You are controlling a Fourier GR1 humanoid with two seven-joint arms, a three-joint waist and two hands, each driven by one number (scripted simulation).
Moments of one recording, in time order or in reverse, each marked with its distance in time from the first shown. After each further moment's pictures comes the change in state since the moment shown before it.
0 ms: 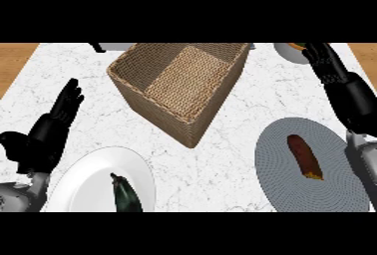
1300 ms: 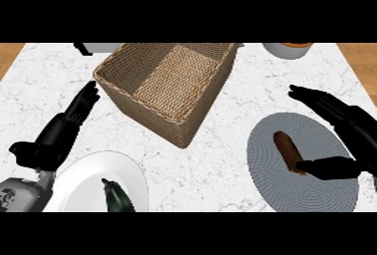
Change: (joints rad) left arm -0.021 -0.031 0.004 0.088 -0.024 -0.221 -0.151; right arm 0.216 -0.190 0.119 -0.336 0.555 -0.016 0.203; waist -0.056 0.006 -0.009
